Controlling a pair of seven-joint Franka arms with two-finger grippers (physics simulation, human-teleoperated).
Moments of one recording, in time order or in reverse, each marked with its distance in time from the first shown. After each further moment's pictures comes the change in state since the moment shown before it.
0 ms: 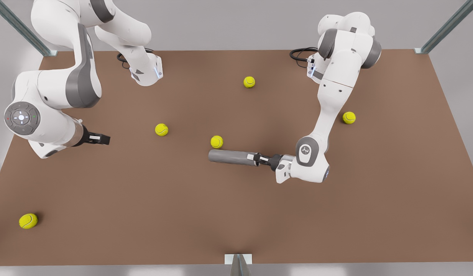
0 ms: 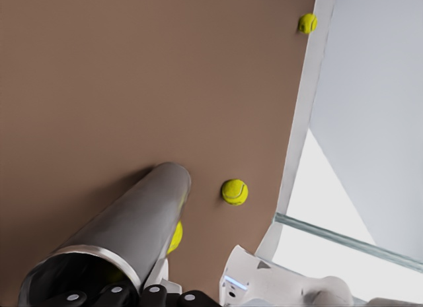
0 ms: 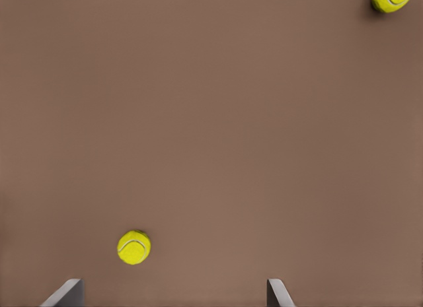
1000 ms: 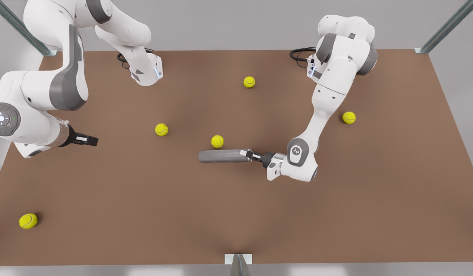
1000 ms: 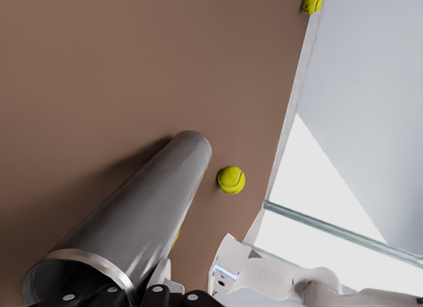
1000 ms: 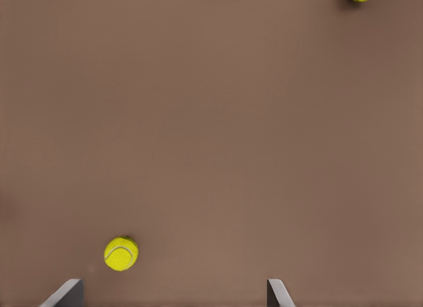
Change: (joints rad) left arm 0.027 0.068 -0.099 0.003 -0.020 0.022 0.007; right arm -0.063 -0.002 -0.008 0.001 -0.004 -0.002 -0.003
